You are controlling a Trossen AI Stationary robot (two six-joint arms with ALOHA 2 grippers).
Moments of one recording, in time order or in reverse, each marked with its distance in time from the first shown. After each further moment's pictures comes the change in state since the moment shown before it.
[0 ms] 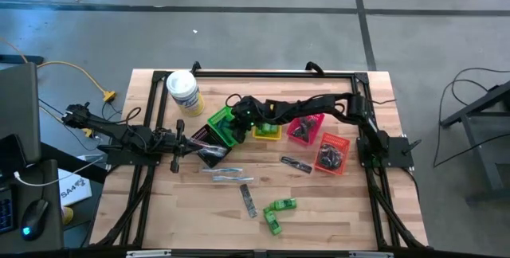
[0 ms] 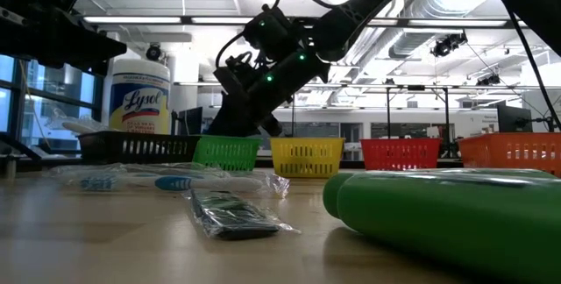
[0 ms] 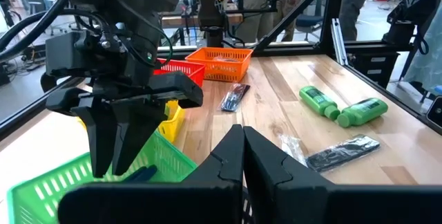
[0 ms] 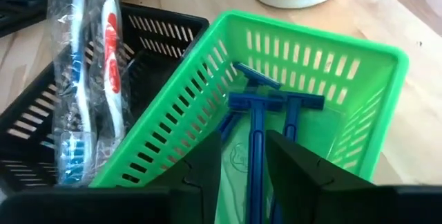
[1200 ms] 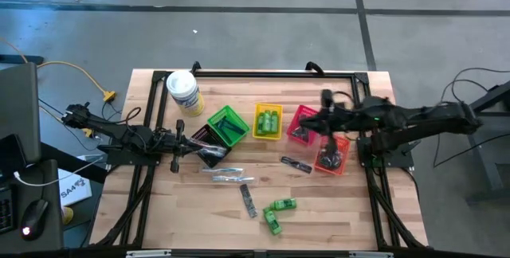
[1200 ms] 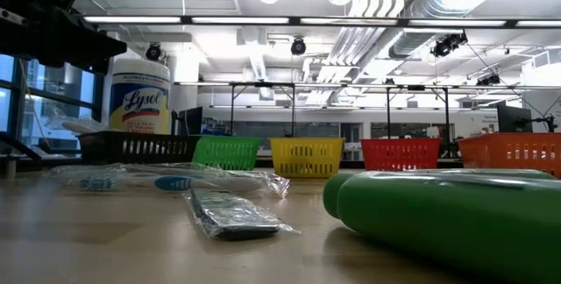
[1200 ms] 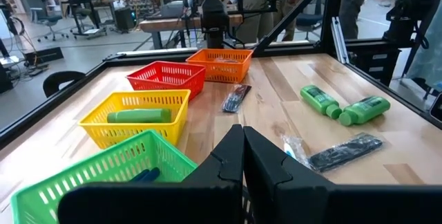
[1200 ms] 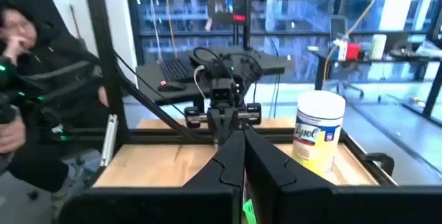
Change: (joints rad) left arm 0.000 0.001 0.000 0.007 0.000 0.027; right arm 0.268 -1.295 -0.689 0.020 0.157 -0.229
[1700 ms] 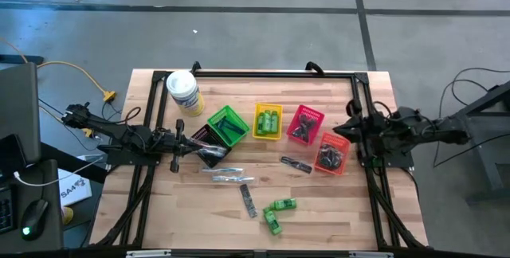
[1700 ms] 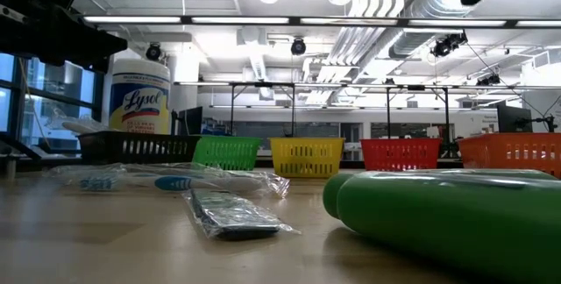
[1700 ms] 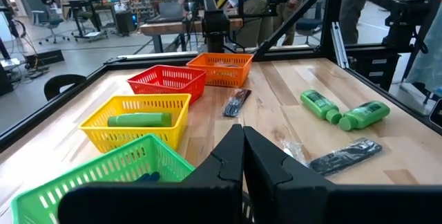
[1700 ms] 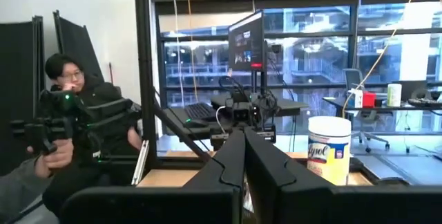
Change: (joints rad) left arm 0.000 0.000 0.000 0.015 -0.002 0.000; right arm 0.034 -0.640 -0.438 0.028 -0.041 0.004
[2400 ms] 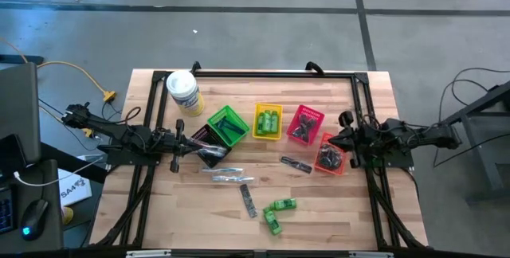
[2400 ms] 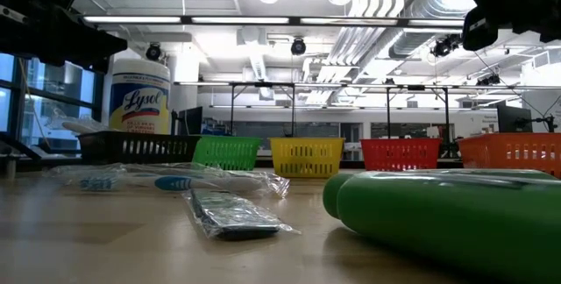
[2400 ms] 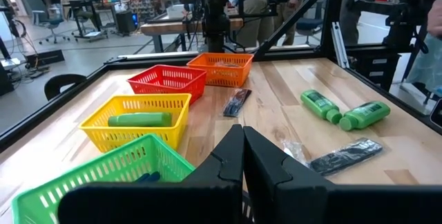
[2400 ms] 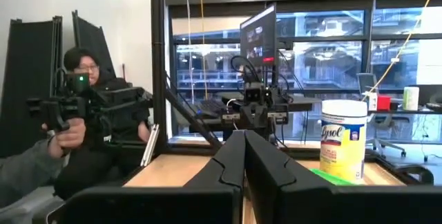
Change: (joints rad) left arm 0.000 0.000 0.000 -0.001 -0.001 -0.001; right arm 0.000 -0.224 -0.334 0.141 -0.049 -0.009
